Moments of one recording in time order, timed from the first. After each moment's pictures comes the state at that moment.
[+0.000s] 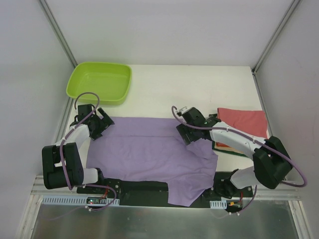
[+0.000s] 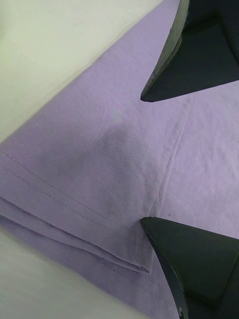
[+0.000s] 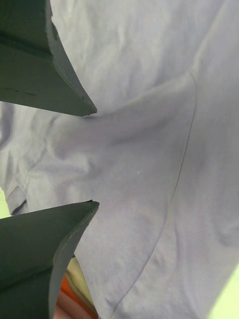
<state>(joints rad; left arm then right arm) 0.16 1.32 0.62 -0.28 0.15 -0.65 0.72 1.45 0.89 -0.58 0.17 0.12</state>
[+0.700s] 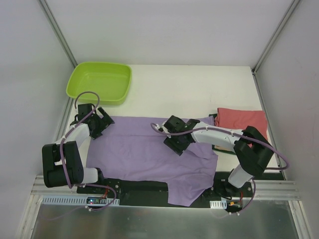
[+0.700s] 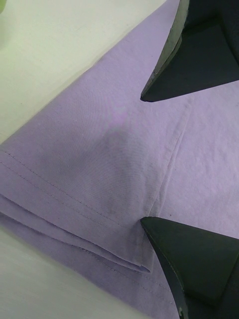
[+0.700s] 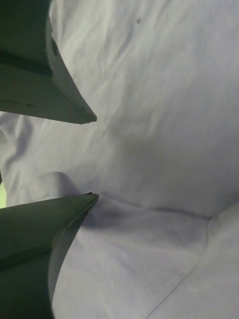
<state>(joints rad) 0.16 1.34 0.63 -0.27 0.15 -0.65 0.95 1.62 1.01 -0.69 0.05 -0.03</state>
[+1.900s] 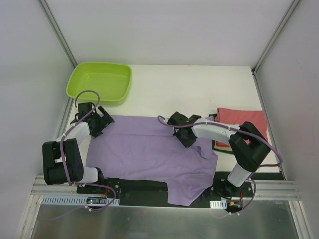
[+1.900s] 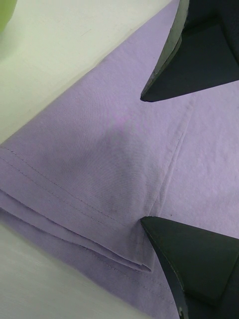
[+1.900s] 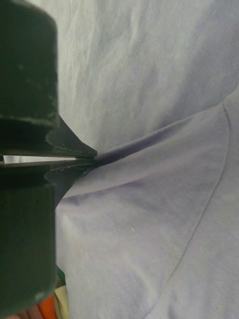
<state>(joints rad) 0.16 1.37 0.65 -0.25 0.16 -0.65 0.84 1.69 1.02 -0.74 0.20 0.07</state>
